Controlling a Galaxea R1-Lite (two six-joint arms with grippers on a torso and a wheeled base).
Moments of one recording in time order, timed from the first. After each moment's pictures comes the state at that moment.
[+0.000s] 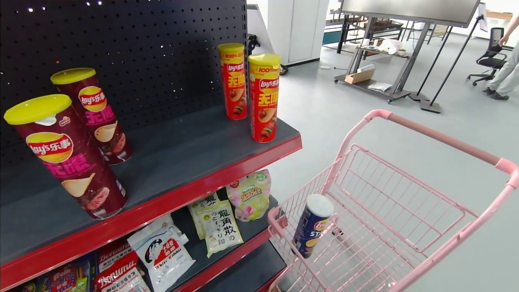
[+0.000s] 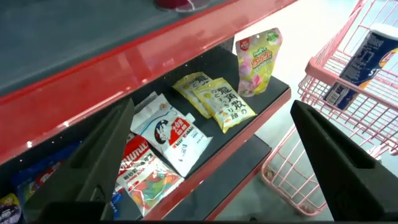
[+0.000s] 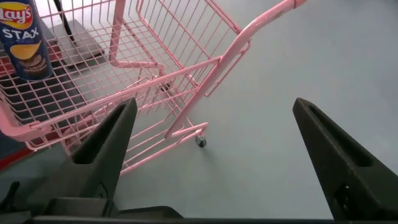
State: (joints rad) left arm -0.16 0.10 0.00 0.01 0.00 0.01; right arm 0.02 0.14 -0.34 0.48 -0.26 -0.22
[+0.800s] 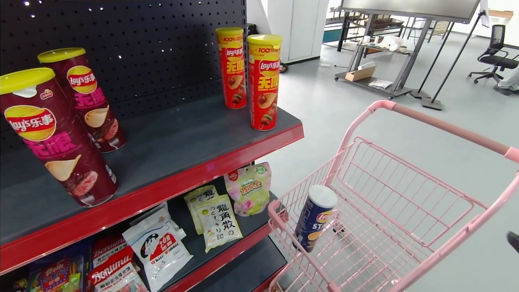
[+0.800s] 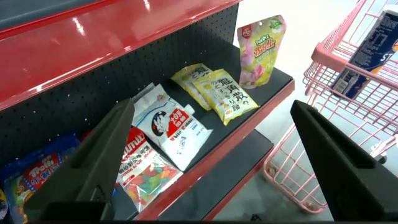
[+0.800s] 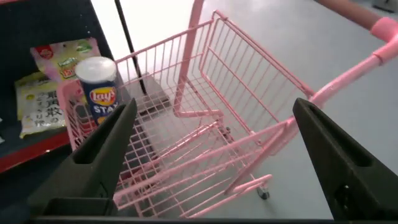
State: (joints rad) left arm -0.16 0.10 0.00 0.01 0.00 0.01; right arm 0.12 0.61 -0.32 -0.14 -0.10 -0.03
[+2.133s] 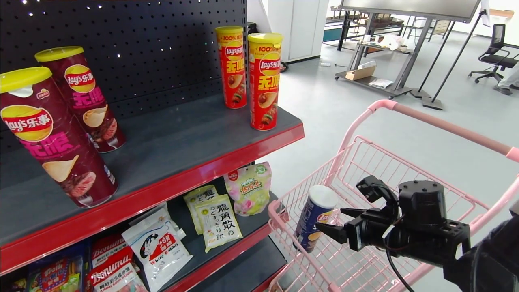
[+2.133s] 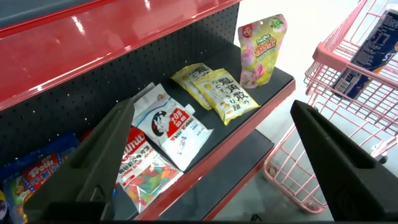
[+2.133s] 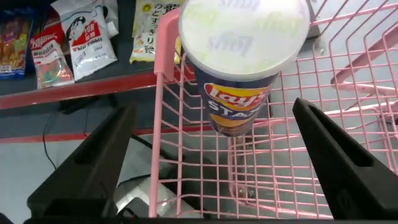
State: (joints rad) left arm -0.16 0.10 0.00 0.01 0.00 0.01; right arm 0.40 1.92 -0.35 -1.07 0.26 0.07
